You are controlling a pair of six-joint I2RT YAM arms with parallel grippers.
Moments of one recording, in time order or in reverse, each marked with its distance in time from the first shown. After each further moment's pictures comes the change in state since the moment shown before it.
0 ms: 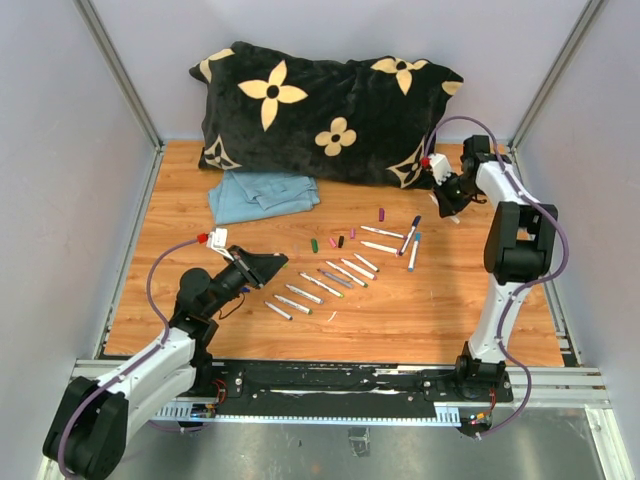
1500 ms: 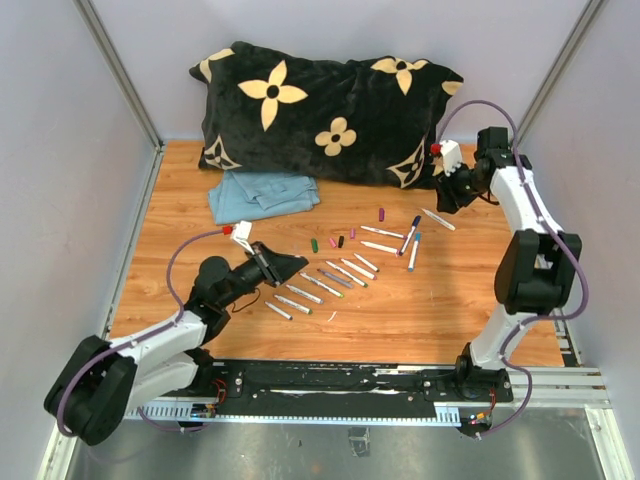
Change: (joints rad) left arm -0.106 0.188 0.071 0.069 0.029 -0.061; right arm 0.001 -0.196 -0.062 -0.010 -0.066 0.089
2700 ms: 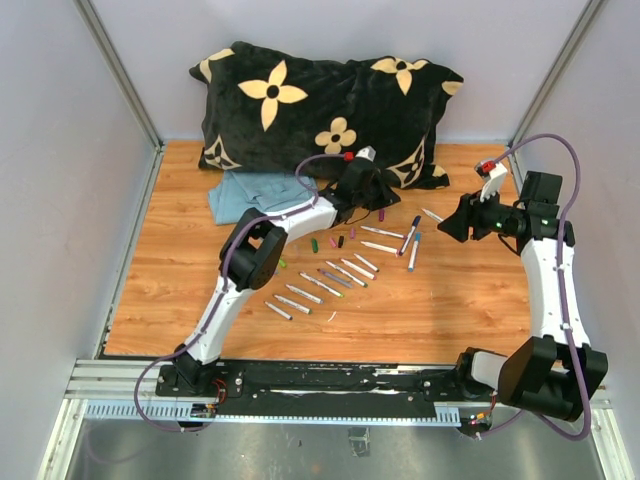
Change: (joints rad) left arm -0.233 1.362 1.611 -0.674 -0.274 0.047; right arm -0.169 -0.651 -0.498 0.154 -0.438 0.362
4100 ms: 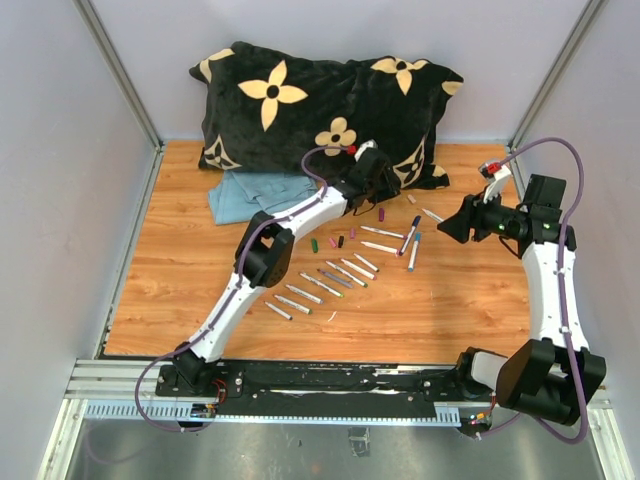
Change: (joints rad) left arm -0.005 0.256 0.492 -0.388 -0.159 -0.021; right arm -0.027 -0.020 -0.021 0.028 -0.072 0.031
